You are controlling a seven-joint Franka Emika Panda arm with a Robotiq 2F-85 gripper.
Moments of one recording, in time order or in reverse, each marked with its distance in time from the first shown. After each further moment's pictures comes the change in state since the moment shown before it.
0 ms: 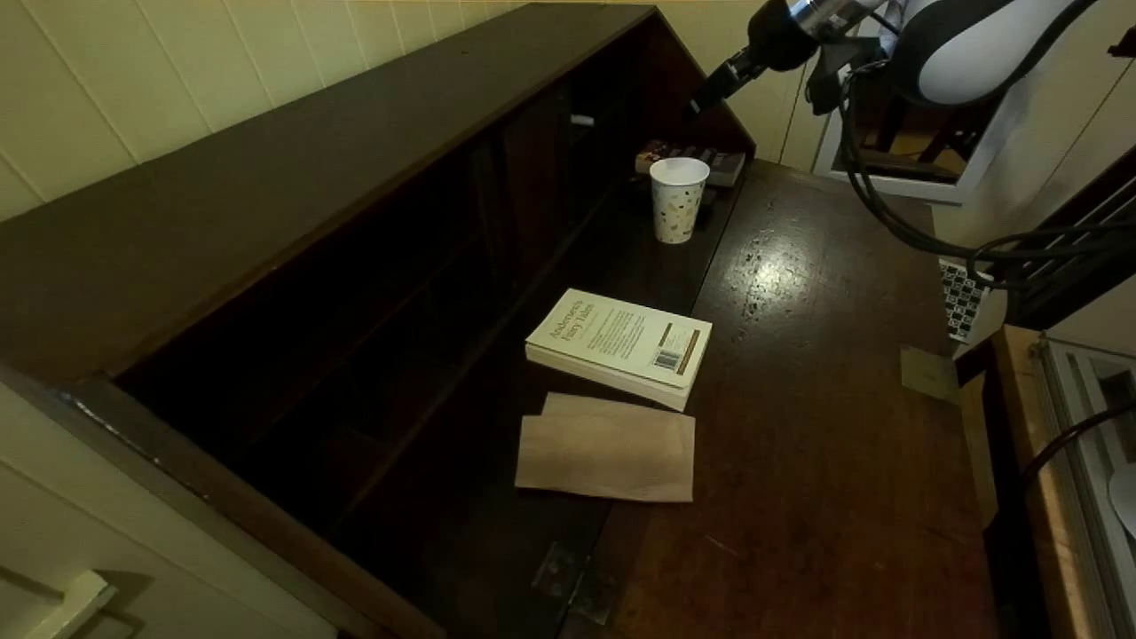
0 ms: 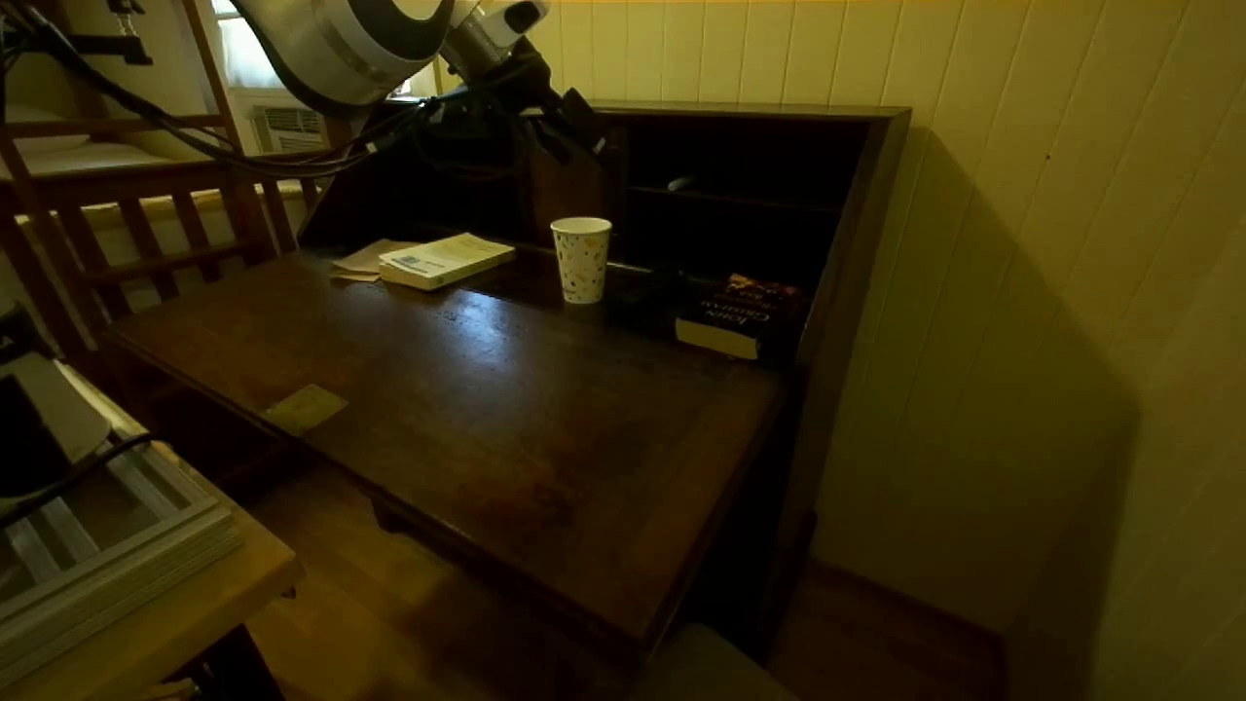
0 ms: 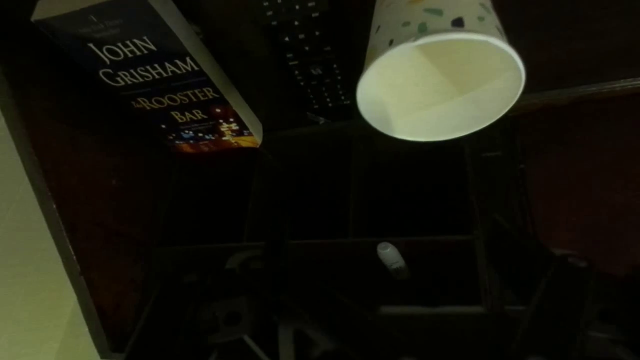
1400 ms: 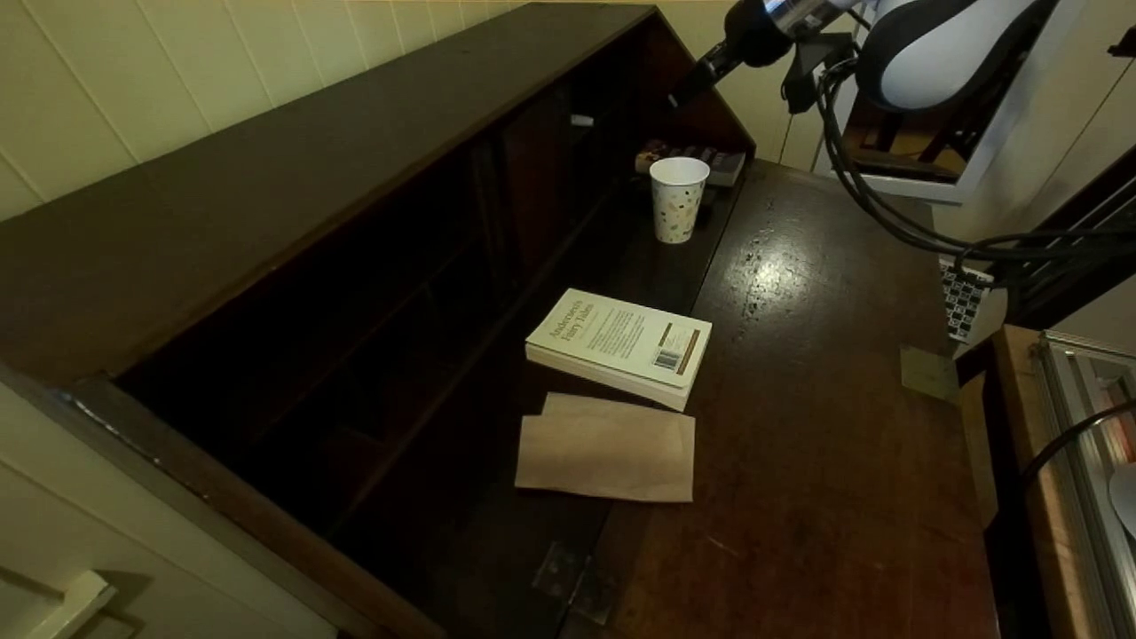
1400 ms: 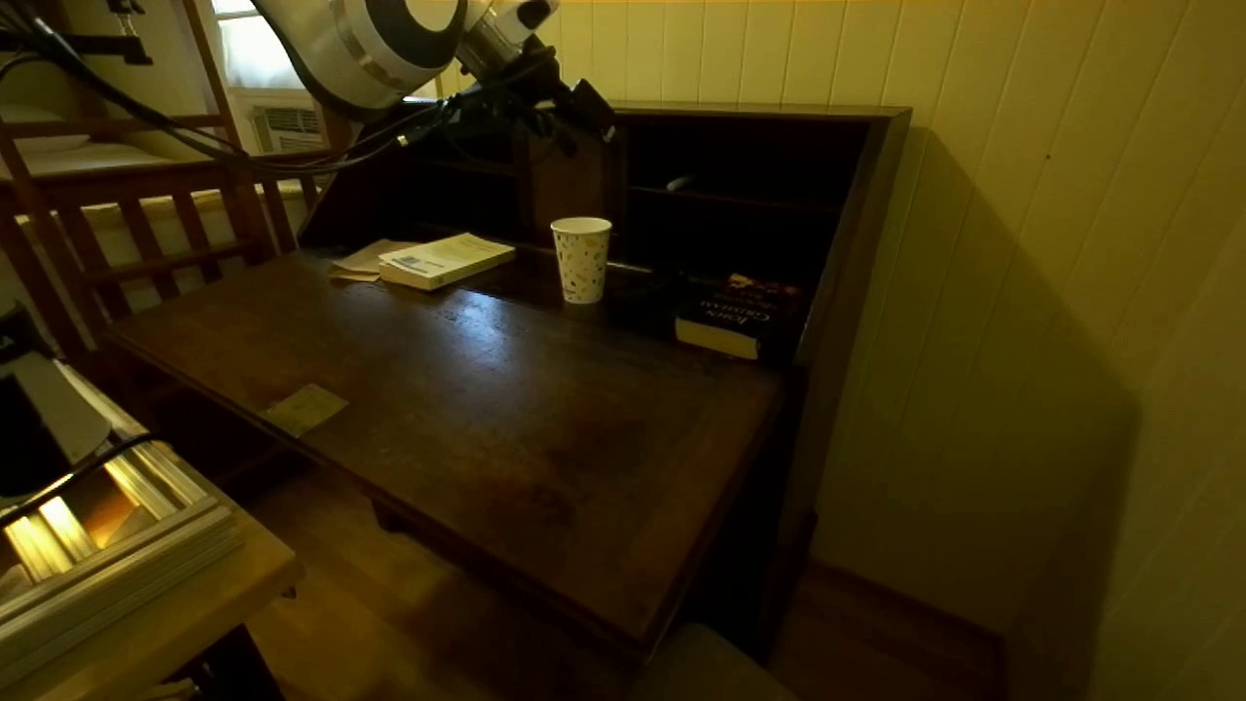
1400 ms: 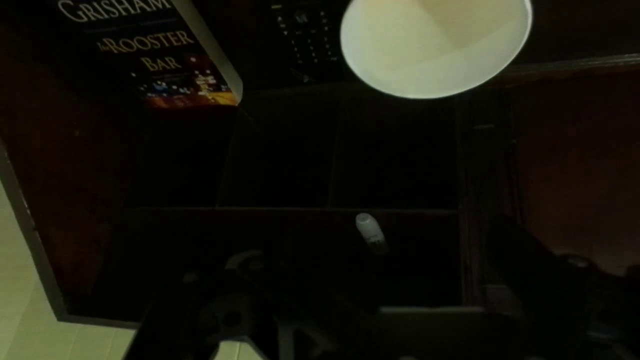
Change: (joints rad) arm 0.388 0.038 -0.346 0.047 0.083 0.054 -0.092
